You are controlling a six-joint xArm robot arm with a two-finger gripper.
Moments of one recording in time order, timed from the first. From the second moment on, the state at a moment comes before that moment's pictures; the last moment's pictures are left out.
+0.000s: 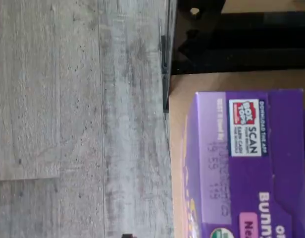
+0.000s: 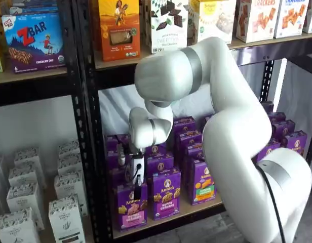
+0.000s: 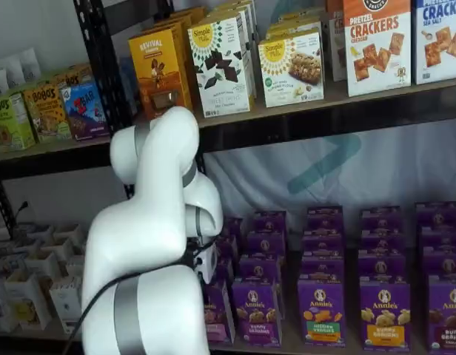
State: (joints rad) arm 0.36 0.99 -1.50 0.22 0.49 -1.40
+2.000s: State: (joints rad) arm 0.38 1.05 -1.52 0.22 0.43 -1.38
